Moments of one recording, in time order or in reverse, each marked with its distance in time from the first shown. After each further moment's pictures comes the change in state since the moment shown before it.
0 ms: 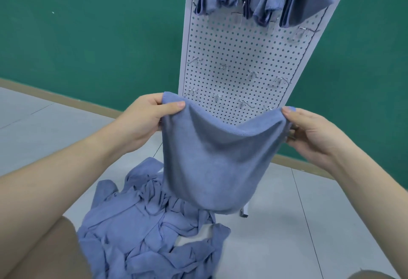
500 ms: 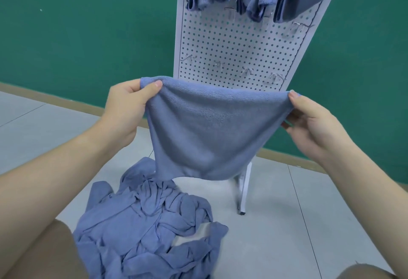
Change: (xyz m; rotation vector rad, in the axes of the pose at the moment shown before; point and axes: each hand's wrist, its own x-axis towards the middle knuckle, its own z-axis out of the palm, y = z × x) left_hand 0.009 0.005 -0.003 -0.052 0.328 0.173; right_hand 0.004 -0.004 0.002 0.159 0.072 -0.143
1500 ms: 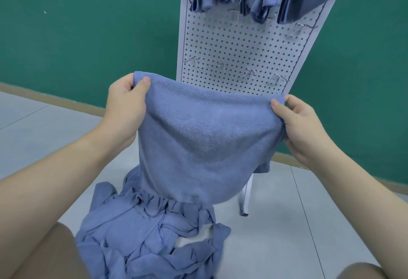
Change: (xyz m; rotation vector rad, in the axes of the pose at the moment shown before) left_hand -0.001 0.011 -0.008 0.082 0.070 0.032; right_hand -0.004 0.010 0.031 -0.293 0.045 -0.074
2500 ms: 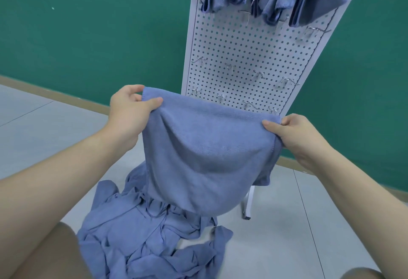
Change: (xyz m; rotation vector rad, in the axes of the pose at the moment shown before) left_hand 0.011 -0.026 -0.011 0.075 0.124 -0.191; right_hand 0.014 0.014 0.007 -0.387 0.000 0.192
